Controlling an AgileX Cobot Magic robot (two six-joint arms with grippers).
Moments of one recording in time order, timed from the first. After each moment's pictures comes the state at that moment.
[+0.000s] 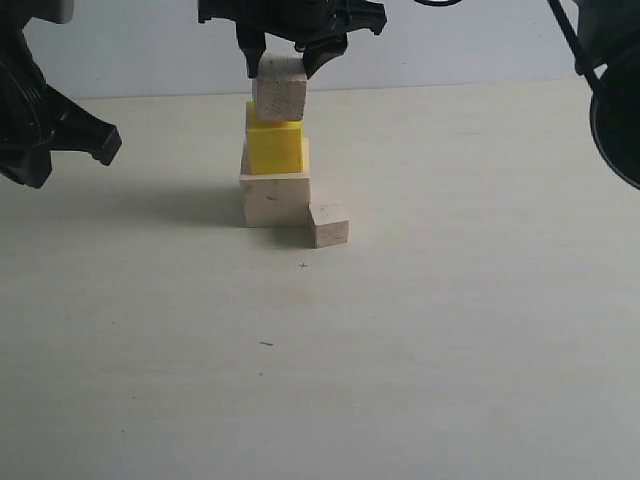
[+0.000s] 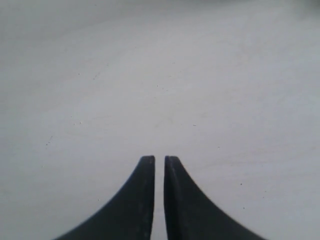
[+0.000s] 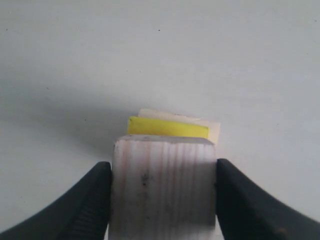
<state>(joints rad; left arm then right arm) -0.54 1.50 -1.25 0.28 1.22 -0.33 0.61 2.29 -2.33 0.00 1.22 0.45</state>
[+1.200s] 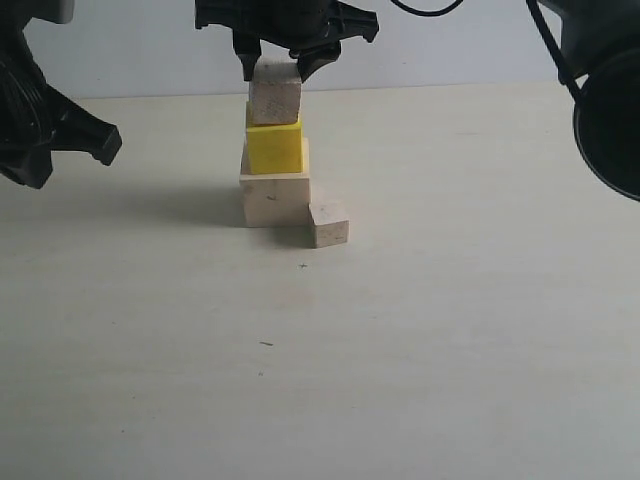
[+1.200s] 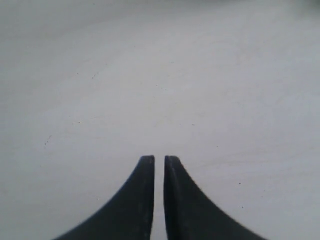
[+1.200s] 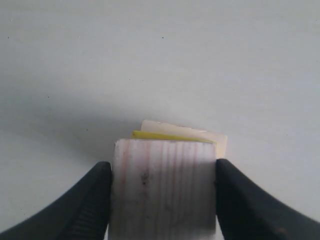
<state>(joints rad) -0.54 1.50 -1.25 0.28 1.22 -0.33 0.61 2.32 -2.33 0.01 1.18 0.45</state>
